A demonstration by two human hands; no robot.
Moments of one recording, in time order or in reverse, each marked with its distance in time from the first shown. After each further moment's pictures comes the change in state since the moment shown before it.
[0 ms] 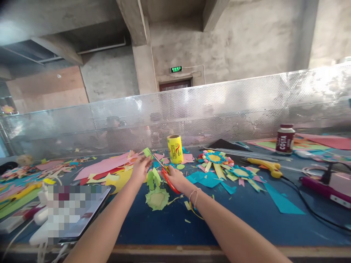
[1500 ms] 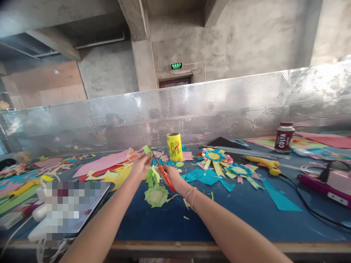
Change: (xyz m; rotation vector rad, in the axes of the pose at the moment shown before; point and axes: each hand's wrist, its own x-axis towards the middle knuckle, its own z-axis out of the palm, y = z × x) left_hand -0.004 0.003 0.005 -0.045 -0.013 -0.050; right_hand 0.001 -0.008 0.013 0.133 0.036 -0.007
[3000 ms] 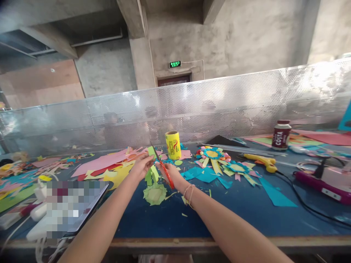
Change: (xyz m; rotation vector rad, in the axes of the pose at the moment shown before) left_hand -0.014 0.007 0.009 0.066 -0.038 -0.182; right_hand -0.003 -0.009 0.000 0.259 0.002 0.204
